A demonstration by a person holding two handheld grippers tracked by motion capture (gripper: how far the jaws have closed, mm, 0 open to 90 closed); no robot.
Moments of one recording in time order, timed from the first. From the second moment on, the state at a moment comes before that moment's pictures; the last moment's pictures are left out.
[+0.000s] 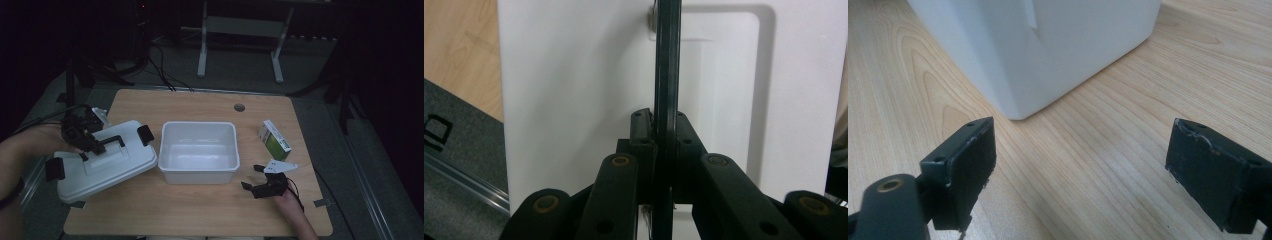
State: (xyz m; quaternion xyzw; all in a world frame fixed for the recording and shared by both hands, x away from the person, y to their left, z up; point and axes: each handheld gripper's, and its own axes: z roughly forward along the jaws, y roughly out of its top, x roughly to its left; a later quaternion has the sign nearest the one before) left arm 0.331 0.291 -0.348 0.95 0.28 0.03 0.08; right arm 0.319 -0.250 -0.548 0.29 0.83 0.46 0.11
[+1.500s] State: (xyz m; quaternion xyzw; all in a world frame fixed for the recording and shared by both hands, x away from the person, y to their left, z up) left arm 0.355 0.291 -0.484 0.94 0.32 -0.04 0.07; right arm 0.319 -0.249 -0.547 0.29 0.84 0.45 0.12
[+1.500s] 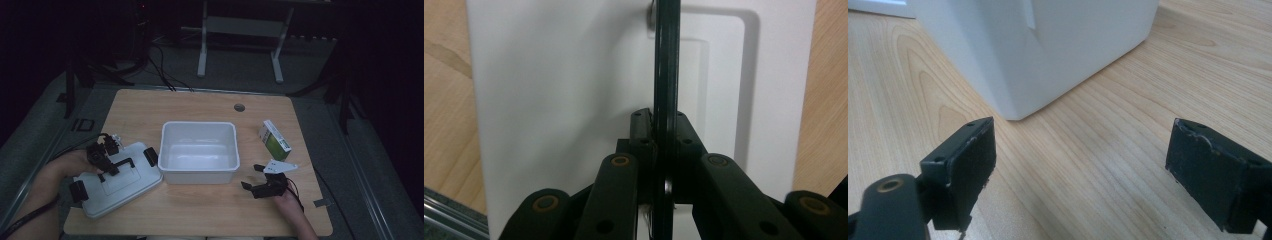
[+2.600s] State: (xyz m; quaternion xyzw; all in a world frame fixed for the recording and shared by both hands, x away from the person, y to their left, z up) left arm 0.354 0.294 -0.482 0.93 0.34 -0.05 0.11; right arm 0.315 -0.256 -0.520 0.32 0.81 0.48 0.13
